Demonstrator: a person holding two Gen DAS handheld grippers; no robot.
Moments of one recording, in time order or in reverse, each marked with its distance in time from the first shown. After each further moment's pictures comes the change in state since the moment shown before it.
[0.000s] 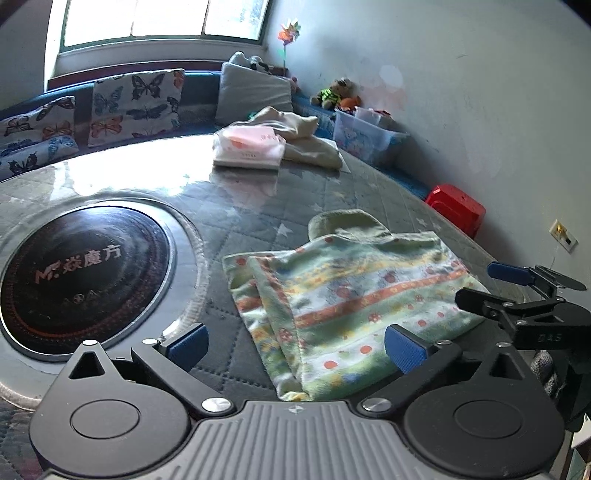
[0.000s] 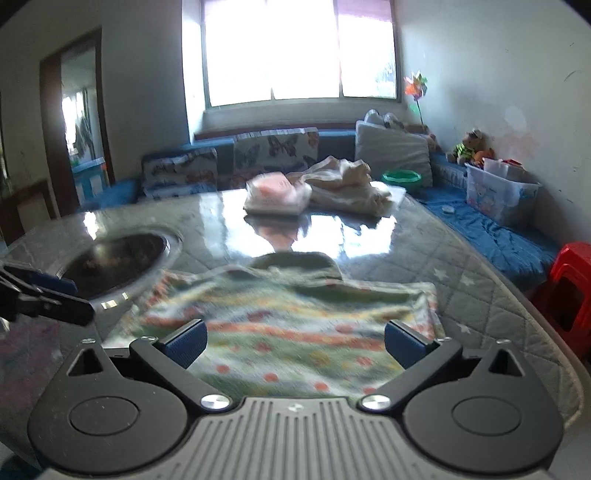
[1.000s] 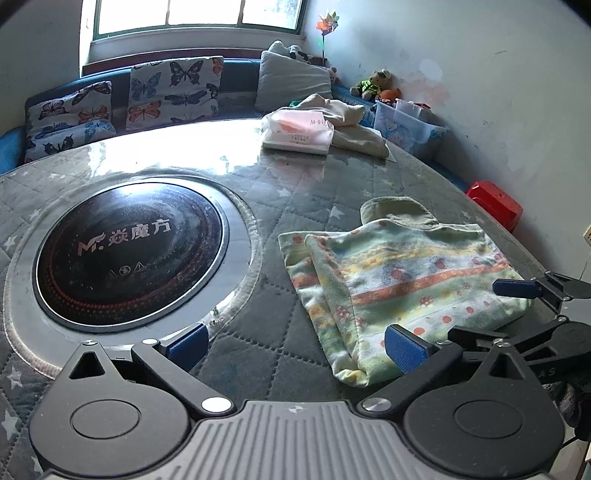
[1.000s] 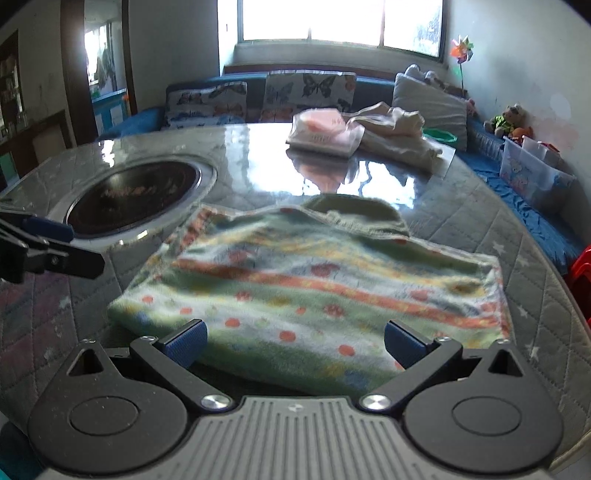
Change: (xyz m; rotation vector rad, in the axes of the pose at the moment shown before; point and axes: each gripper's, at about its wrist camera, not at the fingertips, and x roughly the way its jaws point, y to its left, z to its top) left arm 0.000 0.018 -0.012 -0.039 0.050 0.118; right arm 0.045 0.047 -0.008 -0.133 0.243 0.034
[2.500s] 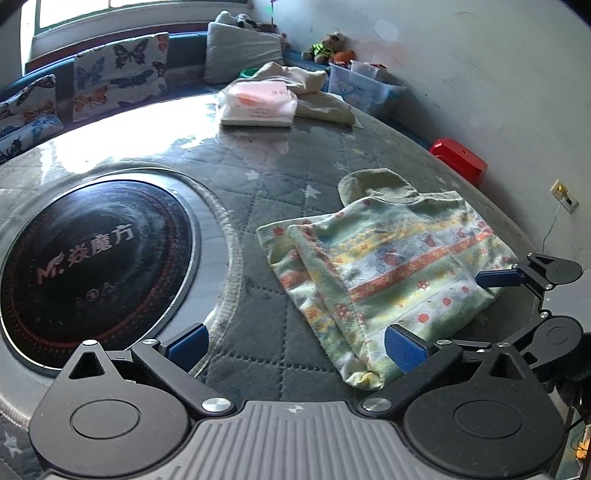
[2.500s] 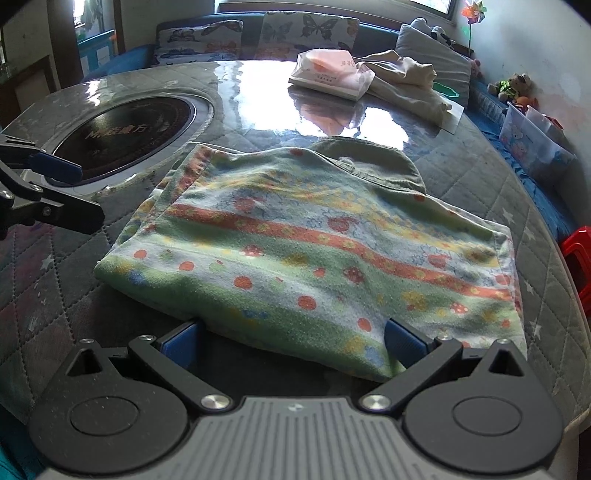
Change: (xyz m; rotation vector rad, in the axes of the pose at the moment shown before) left arm 0.028 0.013 0.027 0.125 0.128 -0.144; right arm 0.019 0.017 0.007 -0.040 0.209 -0.060
